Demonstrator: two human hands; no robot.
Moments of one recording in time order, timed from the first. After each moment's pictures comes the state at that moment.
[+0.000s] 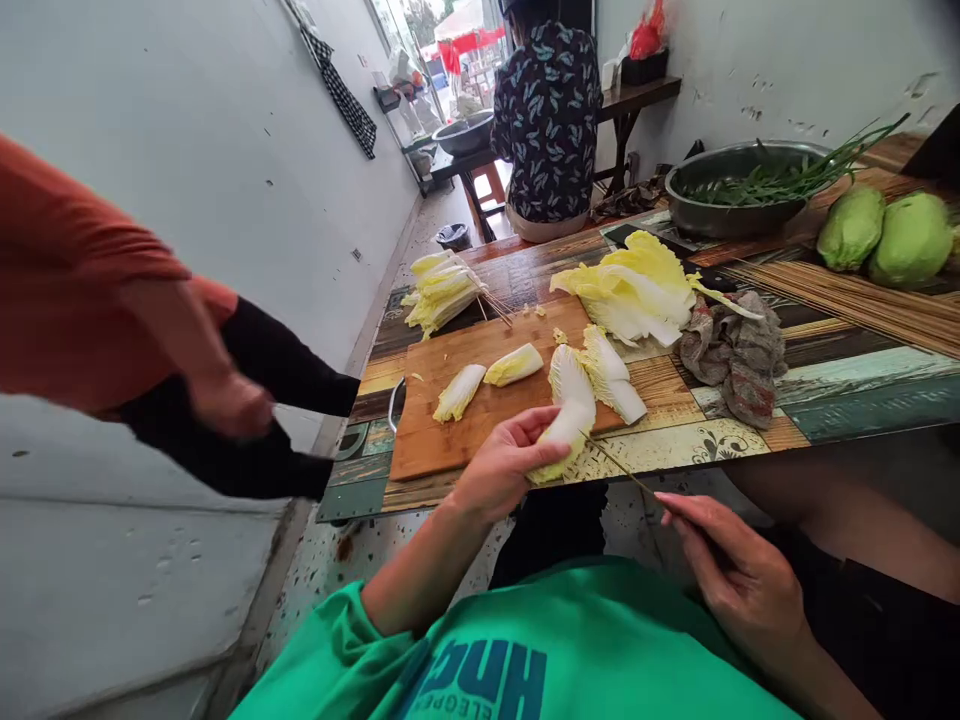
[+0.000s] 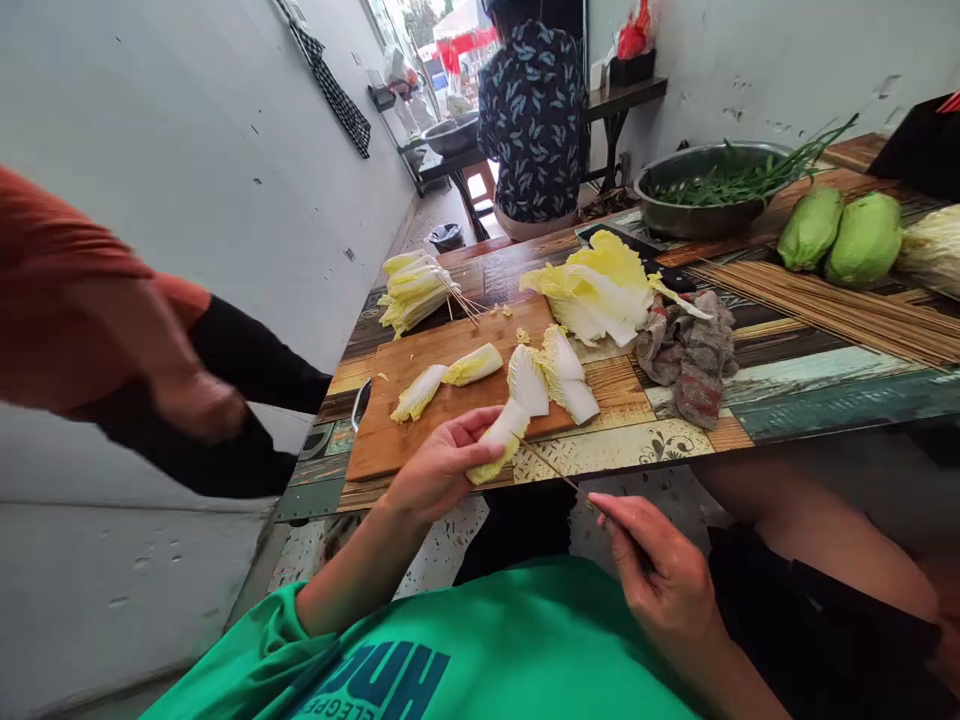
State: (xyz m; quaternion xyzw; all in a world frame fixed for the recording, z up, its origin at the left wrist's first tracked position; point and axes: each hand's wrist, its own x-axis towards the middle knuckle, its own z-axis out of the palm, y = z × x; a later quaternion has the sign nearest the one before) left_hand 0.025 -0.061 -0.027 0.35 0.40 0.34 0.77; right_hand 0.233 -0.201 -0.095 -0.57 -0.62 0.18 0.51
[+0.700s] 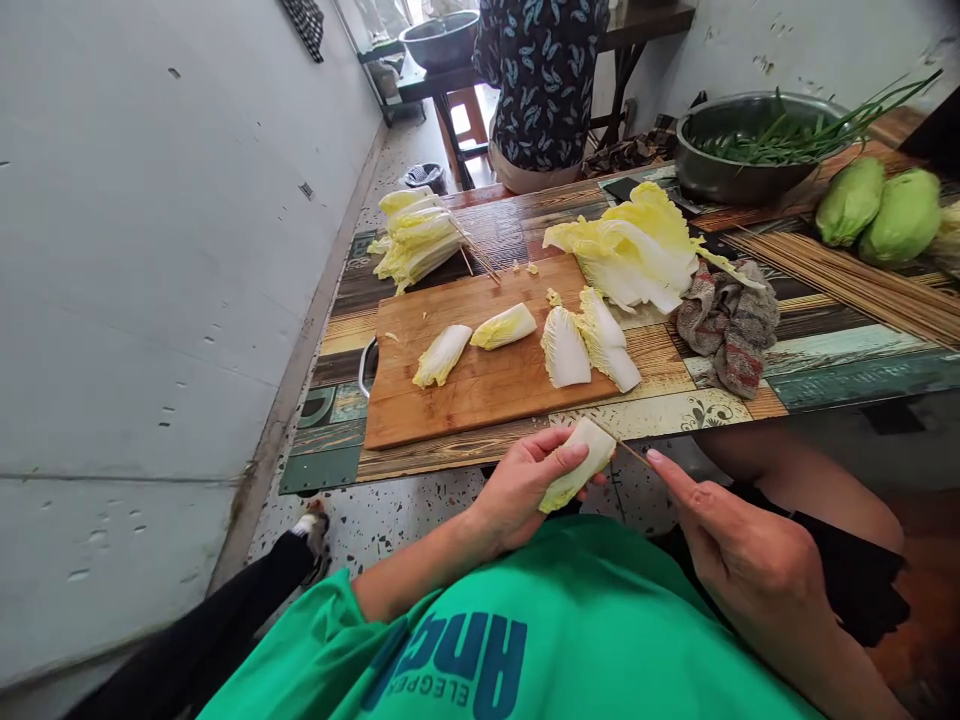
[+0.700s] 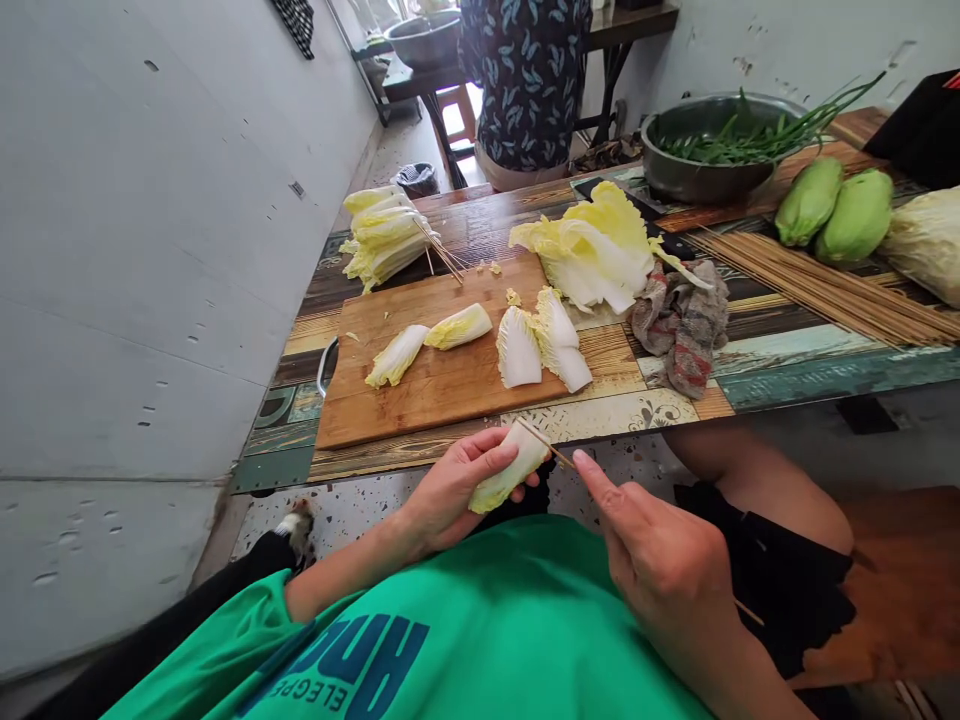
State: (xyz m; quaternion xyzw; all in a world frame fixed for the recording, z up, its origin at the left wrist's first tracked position) left_hand 0.033 -0.107 -0.049 0.26 0.38 0.27 0.85; right_hand 0.230 -0.212 -0.053 -0.59 -0.75 0.02 0.29
